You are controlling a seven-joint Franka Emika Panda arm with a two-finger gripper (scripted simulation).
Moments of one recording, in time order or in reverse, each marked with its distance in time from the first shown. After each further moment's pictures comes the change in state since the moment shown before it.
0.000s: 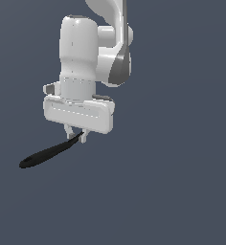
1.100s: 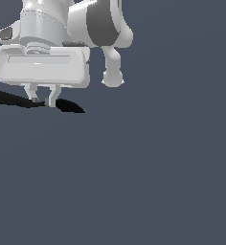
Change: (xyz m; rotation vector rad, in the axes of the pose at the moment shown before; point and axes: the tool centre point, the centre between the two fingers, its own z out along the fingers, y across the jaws) arm 0.071 0.043 -0.101 0.100 0.221 -0.173
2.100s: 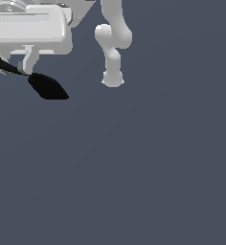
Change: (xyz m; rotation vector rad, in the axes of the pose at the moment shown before) arm 0.043 0.024 -0.056 0.067 0.126 -0.096
